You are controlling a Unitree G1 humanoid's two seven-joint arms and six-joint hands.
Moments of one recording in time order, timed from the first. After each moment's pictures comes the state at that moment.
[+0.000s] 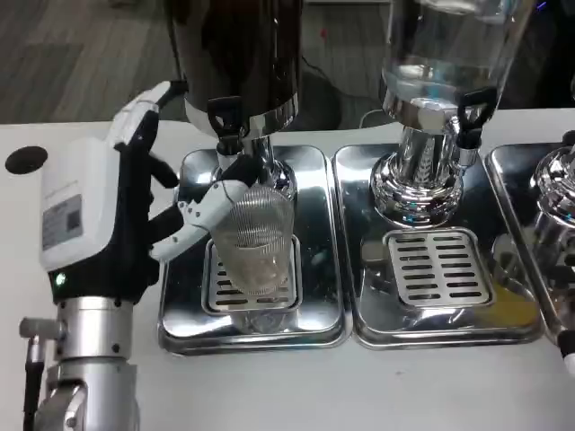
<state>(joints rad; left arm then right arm) 0.03 0.26 -0.13 -0.22 0.71 0.00 0.34 0.43 -0.48 -0.22 0.20 -0.17 -0.82 0.07</state>
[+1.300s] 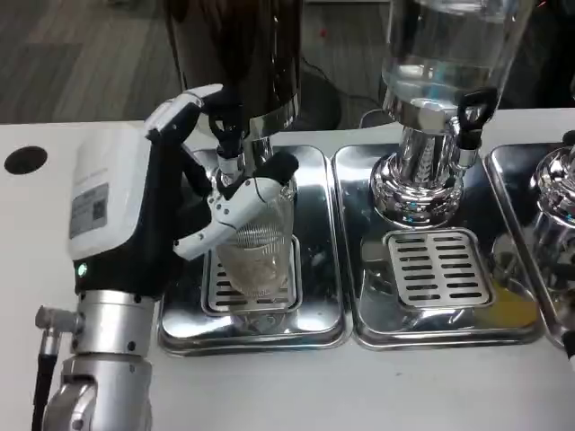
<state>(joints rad) 0.04 0.23 -0.14 -0.29 0.68 -0.05 0.25 0.43 -0.48 -0.22 0.20 -0.14 -0.83 0.07</state>
